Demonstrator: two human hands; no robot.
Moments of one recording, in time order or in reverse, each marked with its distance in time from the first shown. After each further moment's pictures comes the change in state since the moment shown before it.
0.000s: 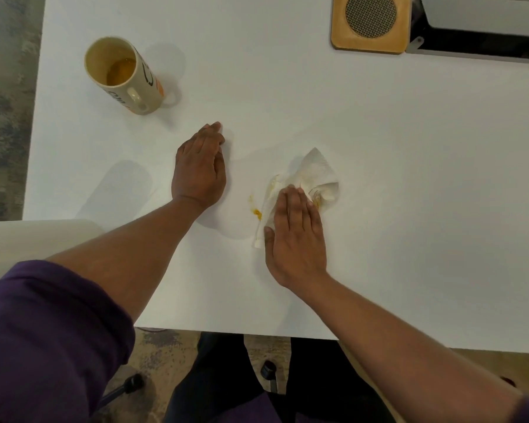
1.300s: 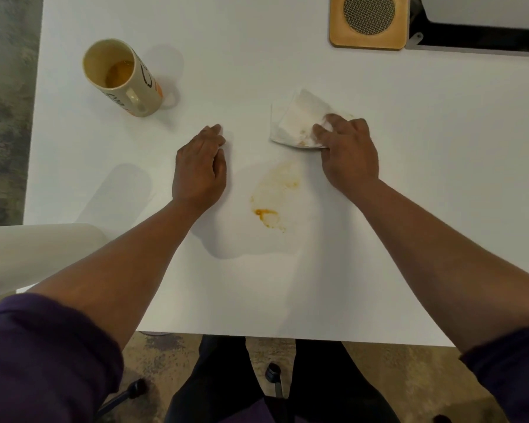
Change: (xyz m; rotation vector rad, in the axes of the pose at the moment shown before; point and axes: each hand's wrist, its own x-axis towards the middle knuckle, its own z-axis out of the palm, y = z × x) left_hand -0.001 0.000 -0.005 -0.006 -0.050 -0.004; right_hand 0.133 0.090 -0.064 -0.051 0.098 -0.010
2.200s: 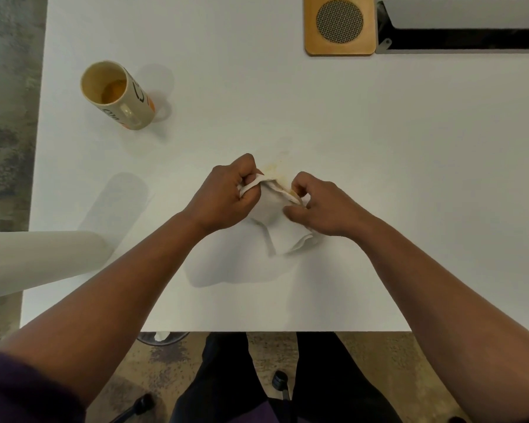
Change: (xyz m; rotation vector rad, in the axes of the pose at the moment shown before) left_hand -0.028 0.089 -0.036 -0.410 -0.308 0.106; right_hand -0.087 -0.024 -0.031 0.594 -0.474 0.107
